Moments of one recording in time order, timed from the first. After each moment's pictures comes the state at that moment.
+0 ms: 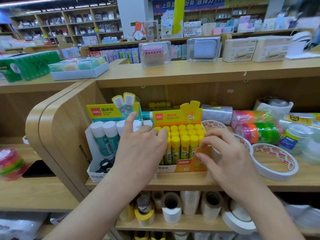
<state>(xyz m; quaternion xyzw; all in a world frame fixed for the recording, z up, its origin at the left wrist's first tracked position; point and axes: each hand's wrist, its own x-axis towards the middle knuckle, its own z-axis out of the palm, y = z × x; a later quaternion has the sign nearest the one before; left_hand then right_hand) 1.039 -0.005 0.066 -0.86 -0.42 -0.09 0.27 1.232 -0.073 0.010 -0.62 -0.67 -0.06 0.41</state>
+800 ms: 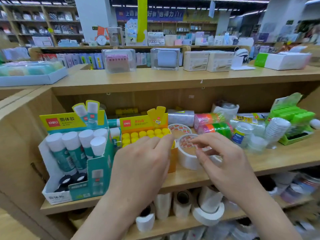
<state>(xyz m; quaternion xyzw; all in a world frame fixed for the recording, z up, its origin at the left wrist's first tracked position) 1.072 -0.039 0.058 -0.87 -0.27 -0.38 0.13 1.253 -0.119 0.029 -0.61 -0.63 -0.05 0.47</state>
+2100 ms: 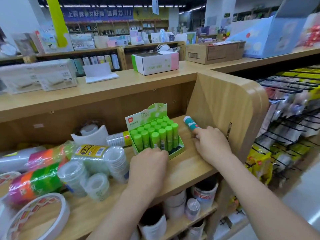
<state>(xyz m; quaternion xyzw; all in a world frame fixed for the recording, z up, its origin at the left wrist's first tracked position) 1.518 -0.130 0.011 -0.95 -0.28 -0.13 0.07 1.701 -0.205 0.000 -0.91 -0.39 -0.05 0.13</state>
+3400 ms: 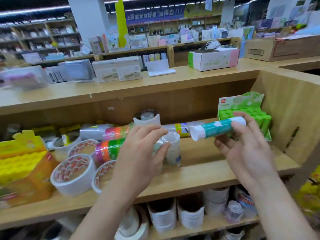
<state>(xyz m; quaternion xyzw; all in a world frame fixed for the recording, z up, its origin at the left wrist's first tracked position) 1.389 -0.107 0.045 -0.87 -0.27 -0.41 0.01 1.583 -0.213 0.039 -0.37 -0.25 0.34 0.83</state>
